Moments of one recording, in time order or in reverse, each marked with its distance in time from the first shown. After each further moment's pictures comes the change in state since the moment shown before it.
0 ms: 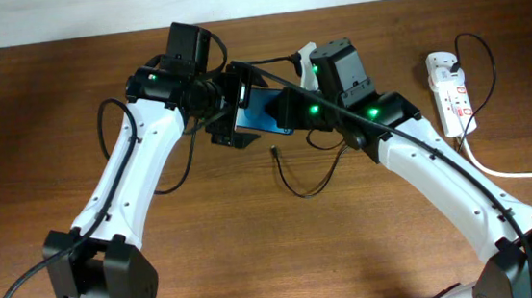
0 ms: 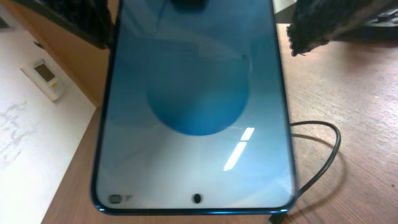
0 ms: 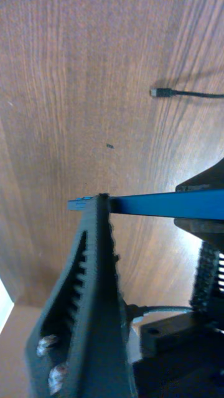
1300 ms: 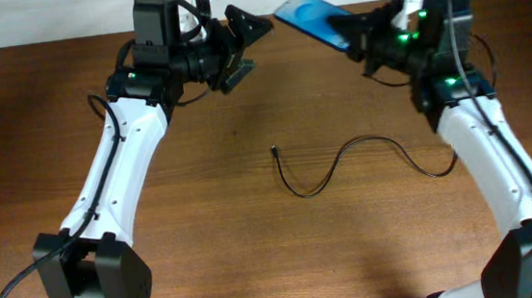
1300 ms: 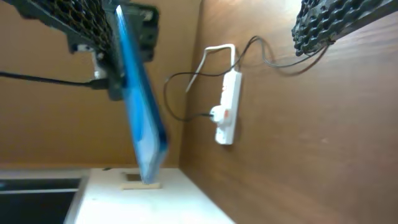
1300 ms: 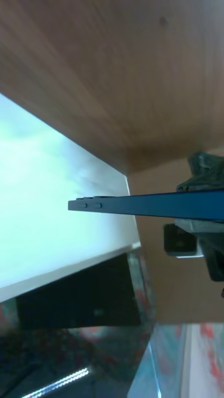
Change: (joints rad) left arm 0.076 -0.004 0.000 0.534 0.195 0.517; right arm -0.344 0.000 -0.002 0.440 -0.276 0.857
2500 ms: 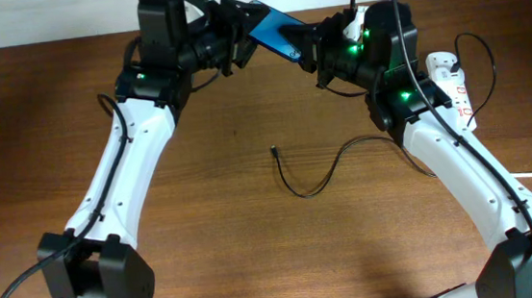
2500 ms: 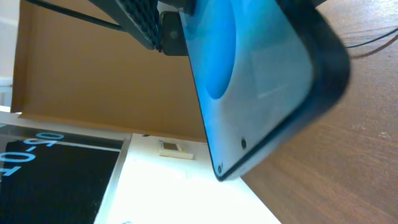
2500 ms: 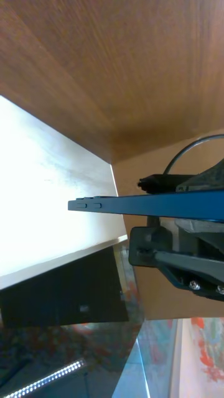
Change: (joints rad) left arm -0.045 -0.001 0.000 0.175 -0.106 -0.295; right arm 0.192 0.000 0.000 0.058 0.150 0.095
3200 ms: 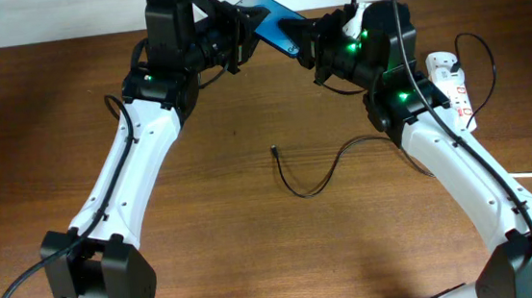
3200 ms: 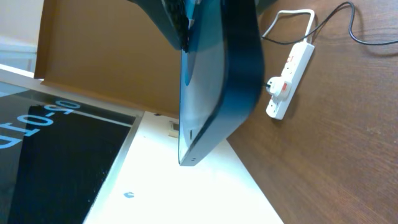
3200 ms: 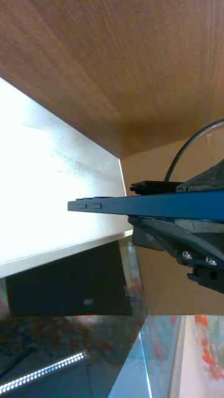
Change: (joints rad) left arm -0.012 0.000 -0.011 0.050 -0.085 -0.153; right arm 0.013 0.000 0.005 0.023 0.045 -0.005
